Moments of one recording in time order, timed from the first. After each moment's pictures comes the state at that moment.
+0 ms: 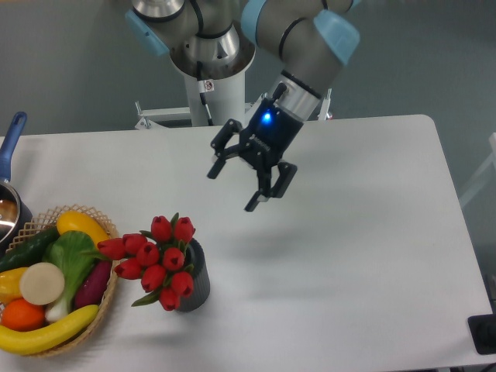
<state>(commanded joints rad) 2.66 -1.65 -1.97 -0.90 0.58 1.36</state>
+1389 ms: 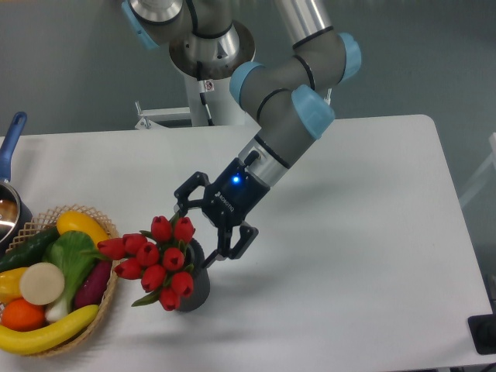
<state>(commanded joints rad) 2.51 -1.91 -1.84 -0.71 0.54 1.24</state>
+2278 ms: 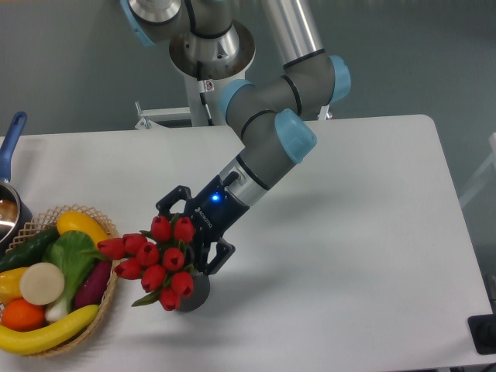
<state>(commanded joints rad) 2.47 -1.93 -1.82 -0.71 0.54 1.23</state>
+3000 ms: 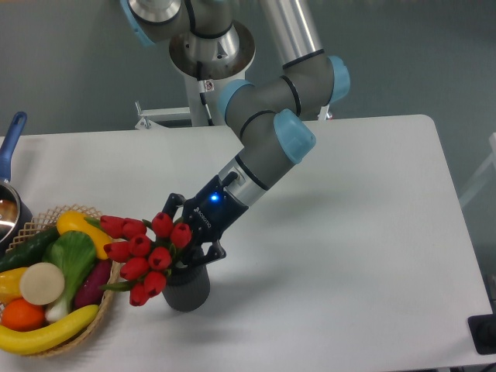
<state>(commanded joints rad) 2.48 -1.93 -1.83 -0.72 0.54 1.21</state>
